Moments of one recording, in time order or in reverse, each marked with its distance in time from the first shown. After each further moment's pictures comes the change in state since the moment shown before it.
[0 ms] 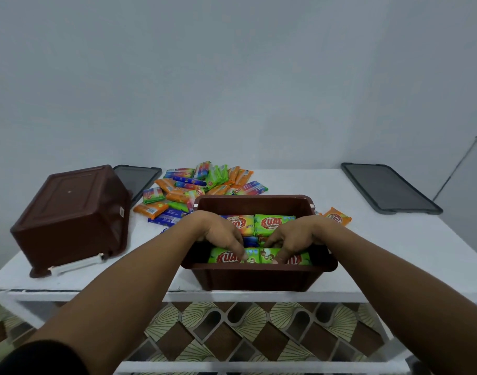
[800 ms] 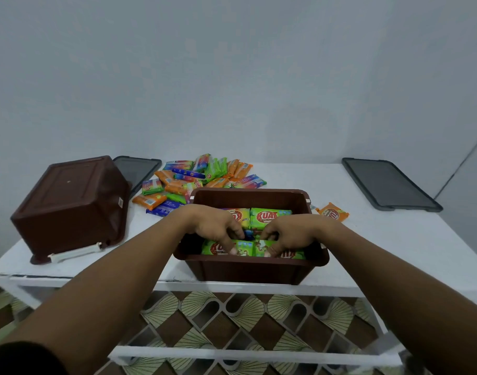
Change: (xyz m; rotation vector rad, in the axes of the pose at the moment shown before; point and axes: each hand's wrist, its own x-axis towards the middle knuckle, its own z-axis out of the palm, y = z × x) left_hand -0.012 -0.003 0.003 0.007 0.096 0.160; right_hand -0.015 0.003 0.010 -0.109 0.182 -0.124
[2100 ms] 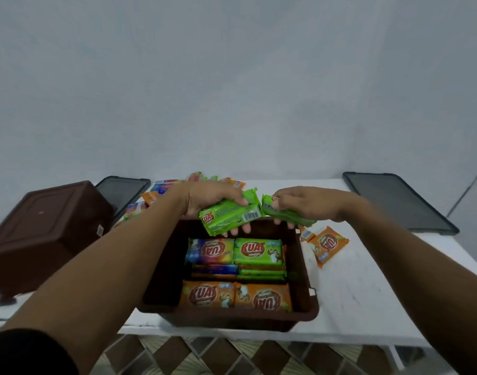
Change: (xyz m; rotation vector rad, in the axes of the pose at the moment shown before) left_hand 0.047 0.023 -0.097 -0.884 -0.034 0.163; right_hand -0.013 0.080 -0.089 0.596 0.236 -0.156
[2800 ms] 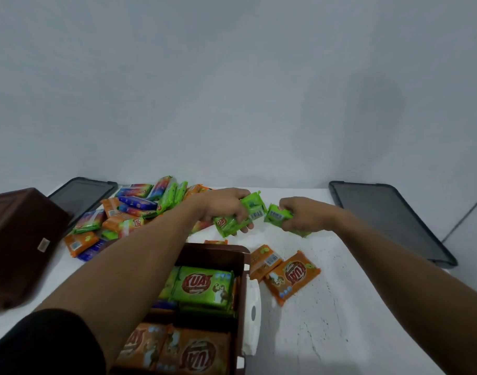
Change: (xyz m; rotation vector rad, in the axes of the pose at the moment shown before) left_hand 0.160 0.040 0.003 0.242 0.295 -0.039; right_hand 0.063 0.147 -0.091 -0.348 0.094 0.082
